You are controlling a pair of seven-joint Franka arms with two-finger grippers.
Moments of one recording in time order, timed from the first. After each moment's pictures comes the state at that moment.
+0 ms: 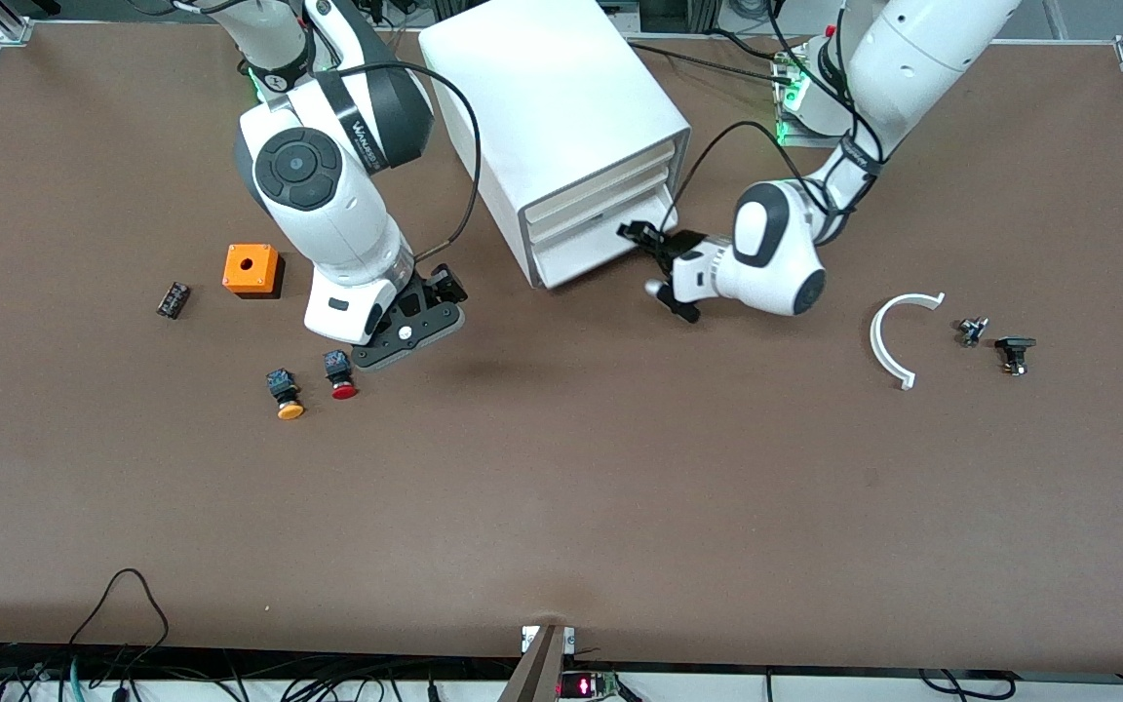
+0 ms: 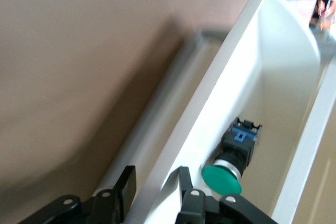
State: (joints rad) left arm -0.04 0.52 -0.42 -2.13 -0.92 2.17 0.60; right arm 0.47 0.37 0.07 -1.57 -0.01 2.01 0.04
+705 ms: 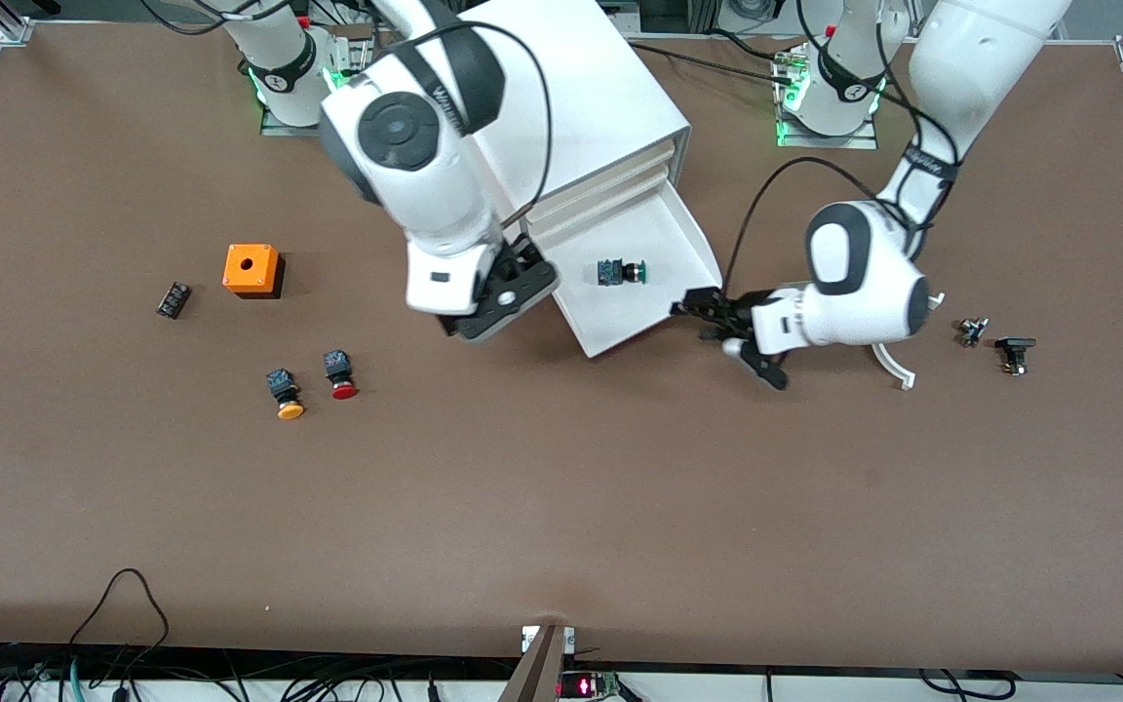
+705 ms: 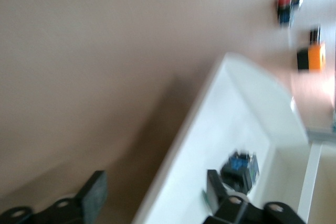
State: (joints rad) left arm 0.03 0.41 -0.31 -2.02 -0.84 2.28 0.65; right arm 0.55 0.49 0.18 -1.39 -0.01 2.01 0.03
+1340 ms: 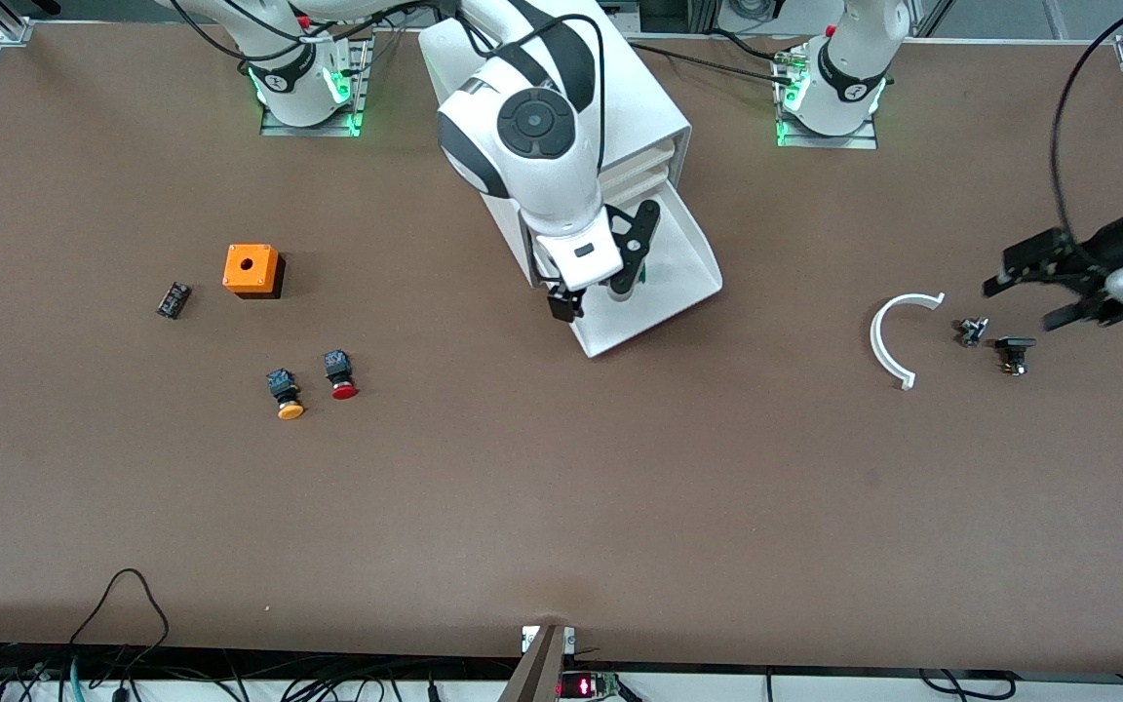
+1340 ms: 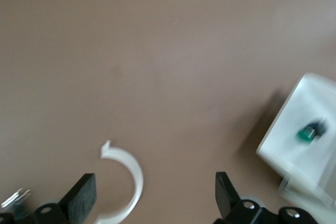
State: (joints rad) left arm 0.24 0.00 -0.05 -1.81 -0.27 1.81 0.58; right arm 0.69 0.65 0.18 -1.26 -0.02 2.01 -0.43
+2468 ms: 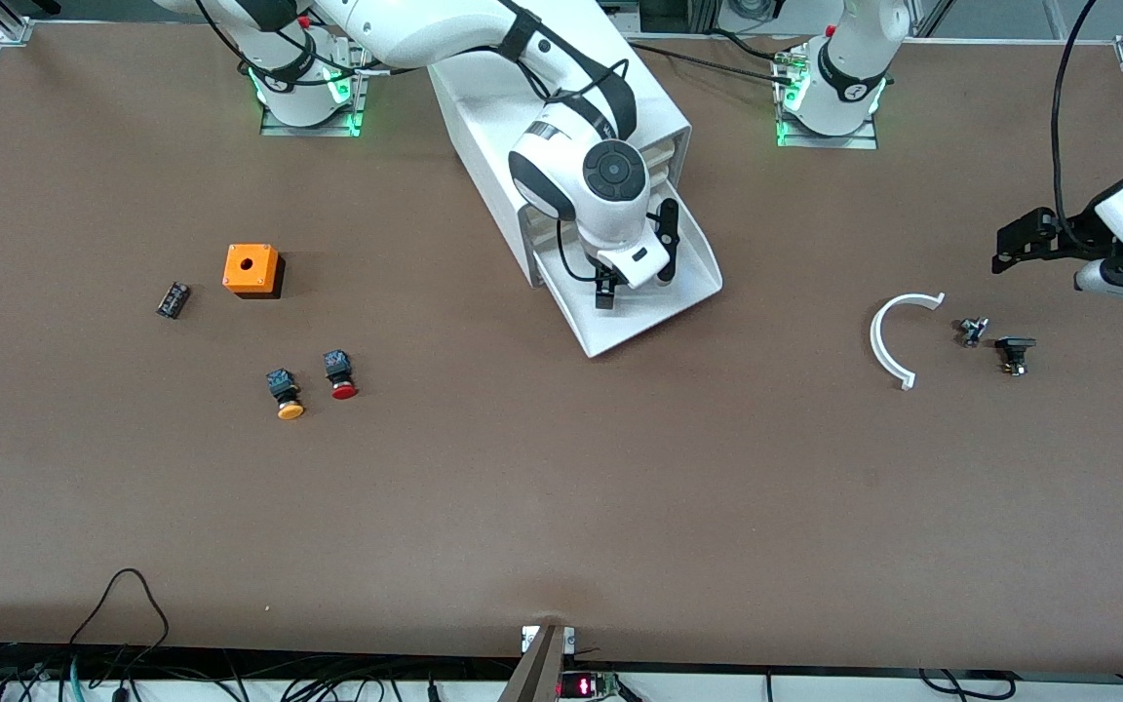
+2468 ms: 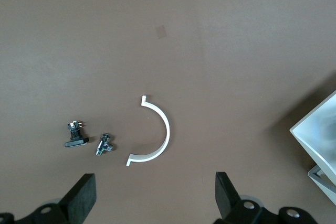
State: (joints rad) left arm 0.14 0.01 -0.09 -1.72 -0.02 1.69 0.25; right arm 0.79 0.82 0.18 -1.25 -0.04 2.02 -0.56
